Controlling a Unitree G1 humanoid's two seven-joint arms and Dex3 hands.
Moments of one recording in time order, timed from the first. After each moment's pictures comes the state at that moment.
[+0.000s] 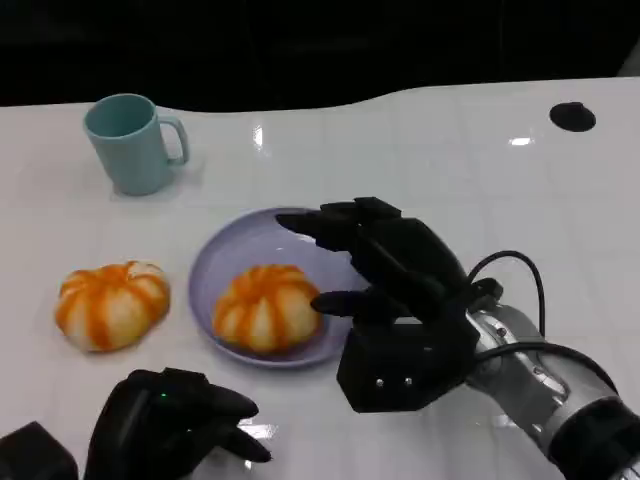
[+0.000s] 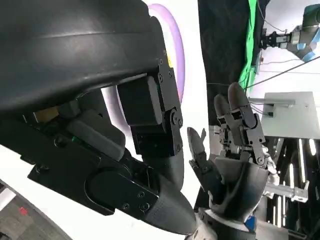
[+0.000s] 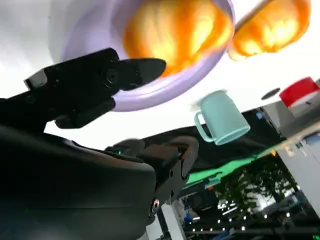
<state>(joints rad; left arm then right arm) 0.05 -0.04 0.10 0.46 -0.31 -0.44 -0.56 -0.60 -0.05 0.47 0.66 -0.64 -0.37 -0.18</state>
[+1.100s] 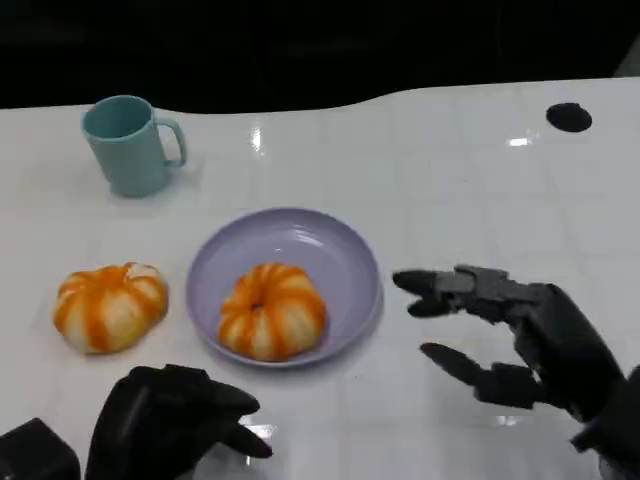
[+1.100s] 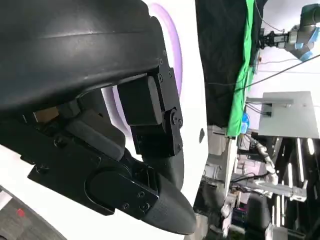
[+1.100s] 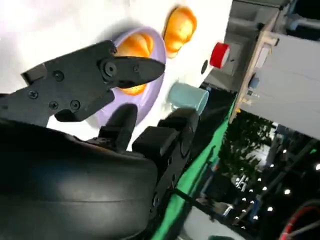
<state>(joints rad) 0.04 -0.05 0.10 0.46 -0.30 -0.44 -0.56 -0.01 -0.20 0.18 0.01 0.10 -0.33 0.23</state>
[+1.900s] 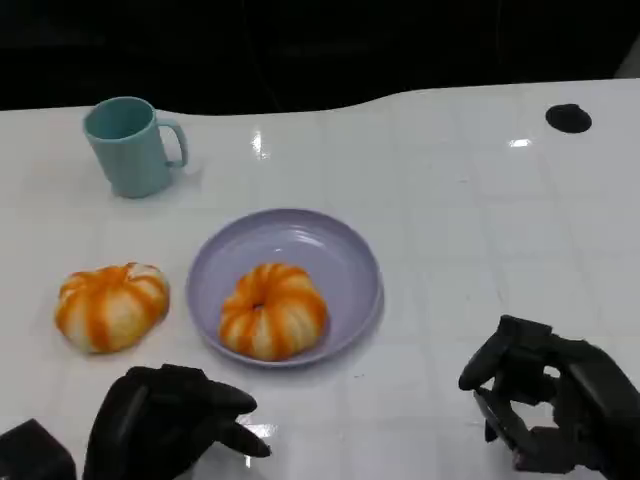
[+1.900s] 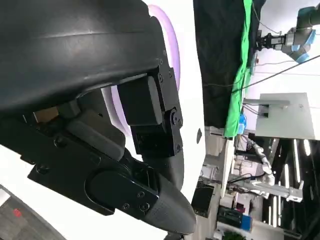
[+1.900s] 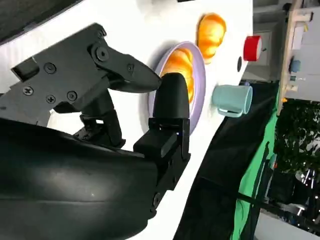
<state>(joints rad) 0.05 -0.04 0.10 0.45 -0.32 -0.44 -0.56 0.16 -0.18 0.09 -0.07 0.10 -0.18 0.29</state>
